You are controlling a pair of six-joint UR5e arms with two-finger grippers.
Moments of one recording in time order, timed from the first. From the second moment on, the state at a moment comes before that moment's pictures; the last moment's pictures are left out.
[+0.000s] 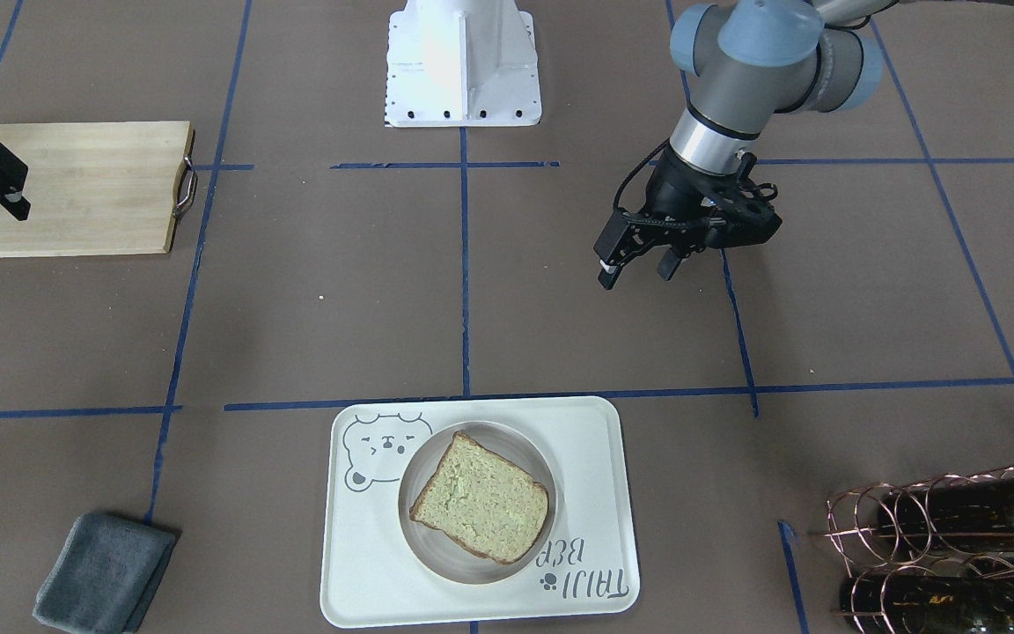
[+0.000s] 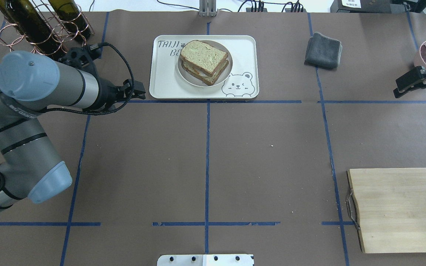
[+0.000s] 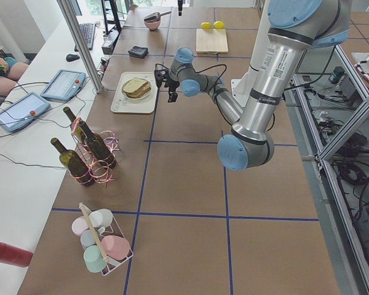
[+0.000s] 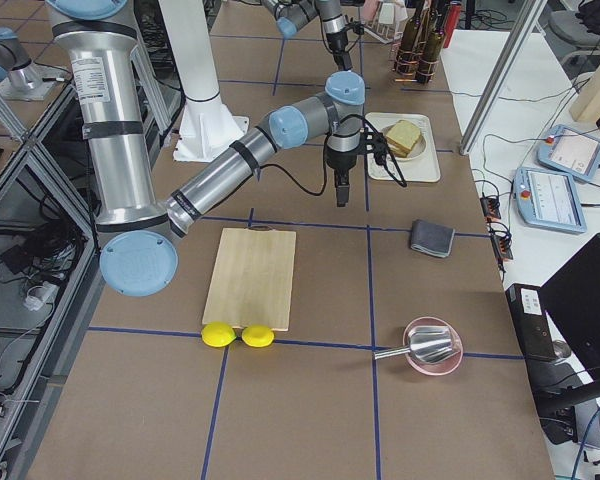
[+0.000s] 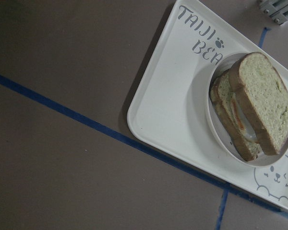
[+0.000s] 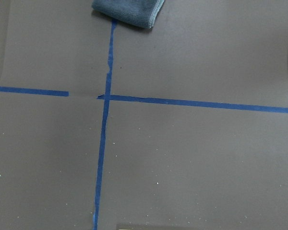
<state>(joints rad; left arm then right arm) -0.72 -1.94 -1.91 -1.90 -1.84 -1.42 1.18 -1.43 2.12 -1.85 2.23 0.50</state>
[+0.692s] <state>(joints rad) -1.10 -1.69 -1.95 -1.83 -2.11 -0.63 1.40 -1.45 1.89 -1.84 2.26 0.14</state>
